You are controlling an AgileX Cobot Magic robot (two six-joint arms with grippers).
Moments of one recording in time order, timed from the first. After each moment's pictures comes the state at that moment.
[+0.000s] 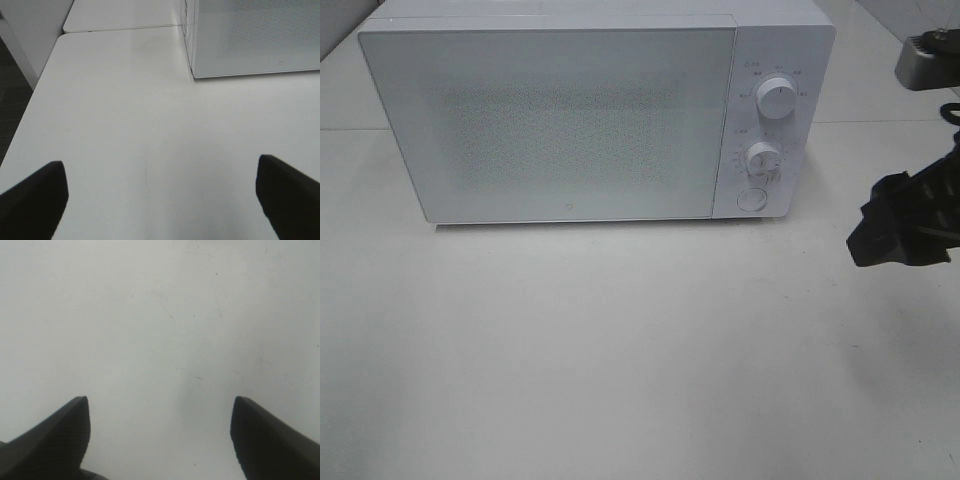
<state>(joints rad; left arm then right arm) 0.07 0.00 -0.50 -0.10 1.05 0.15 0.34 1.11 -0.75 0.01 0.72 0.09</state>
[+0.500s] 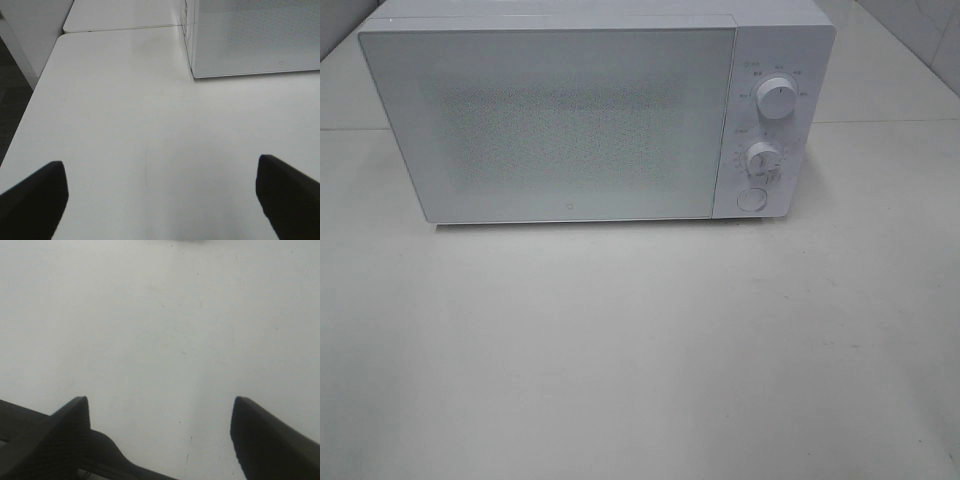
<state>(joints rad) 0.07 0.00 -0.50 -0.10 1.05 0.15 0.34 0.73 -0.73 -0.02 0.96 0.09</state>
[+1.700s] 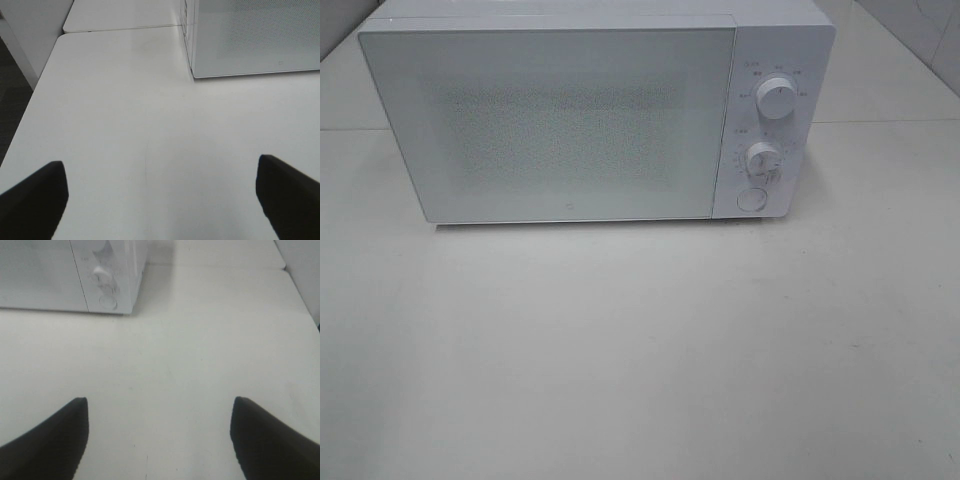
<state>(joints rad) 0.07 0.00 -0.50 -0.10 1.05 0.15 0.15 0.00 -0.51 -0.08 1.02 0.07</state>
